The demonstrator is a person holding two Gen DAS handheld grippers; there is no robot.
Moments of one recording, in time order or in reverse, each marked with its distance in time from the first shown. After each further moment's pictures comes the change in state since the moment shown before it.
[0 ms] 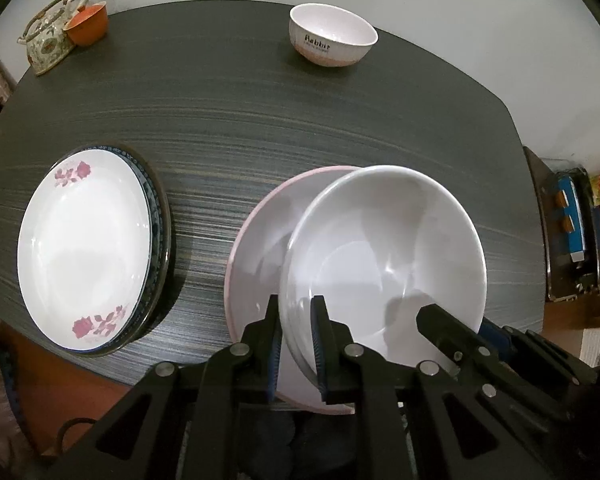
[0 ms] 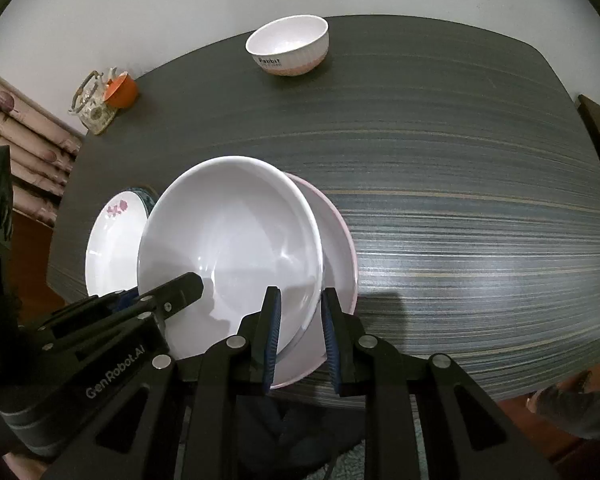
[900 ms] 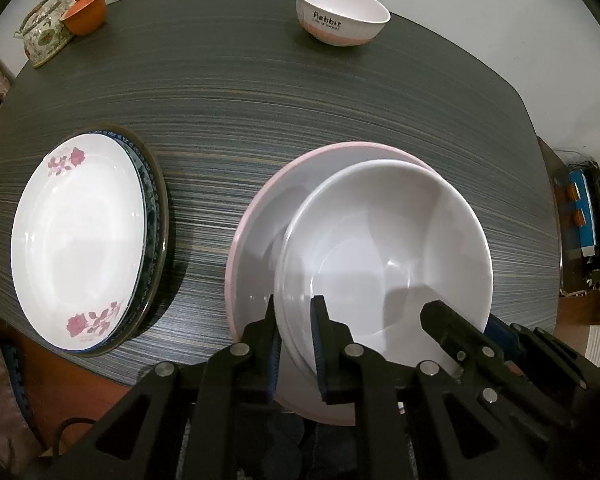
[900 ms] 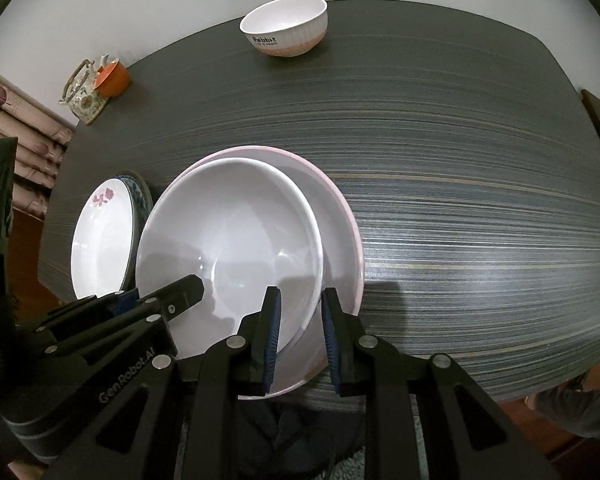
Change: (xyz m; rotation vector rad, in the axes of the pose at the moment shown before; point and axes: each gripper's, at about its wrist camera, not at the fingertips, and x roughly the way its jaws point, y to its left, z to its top) left arm 0.022 -0.007 0.001 -0.003 0.043 0.033; right arm 0.016 0.000 -0.008 0.001 0.028 -0.016
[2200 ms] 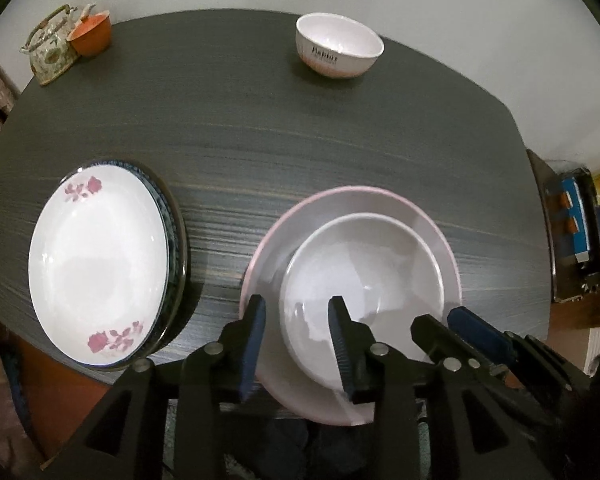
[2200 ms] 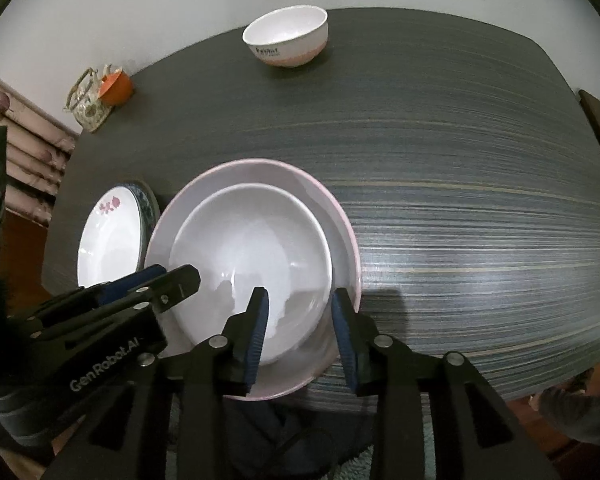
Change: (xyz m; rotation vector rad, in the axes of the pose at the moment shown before) left arm -0.030 0.017 0.000 0.022 -0.080 -0.015; right arm -0.010 0.002 0.000 0.019 -0.032 0.010
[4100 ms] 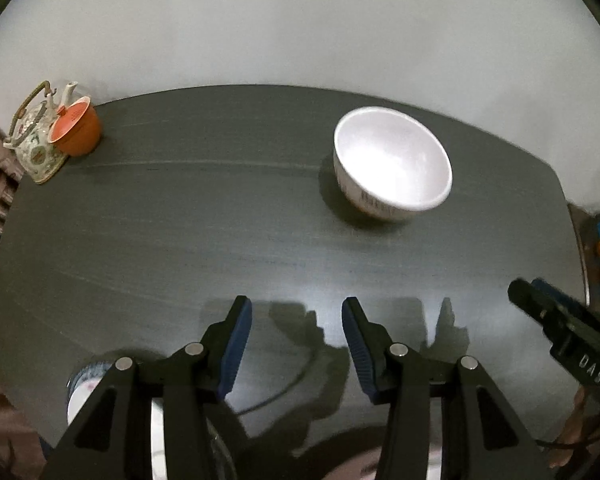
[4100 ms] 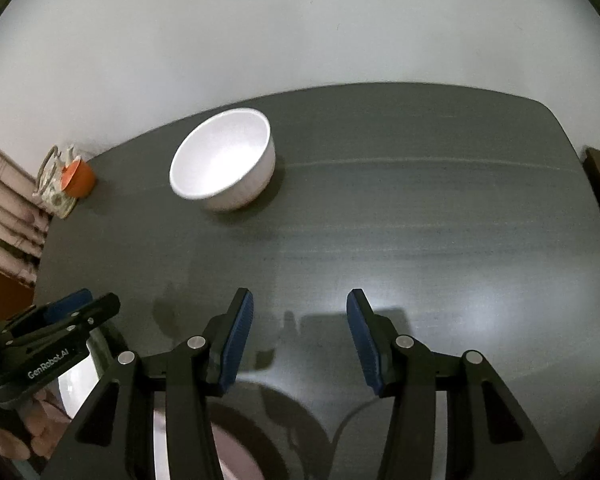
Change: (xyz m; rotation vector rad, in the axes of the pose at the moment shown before) left arm 0.039 0.012 0.156 0.025 -0.125 0.120; right arm 0.021 -0.062 0.156 0.013 -0.145 -0.017
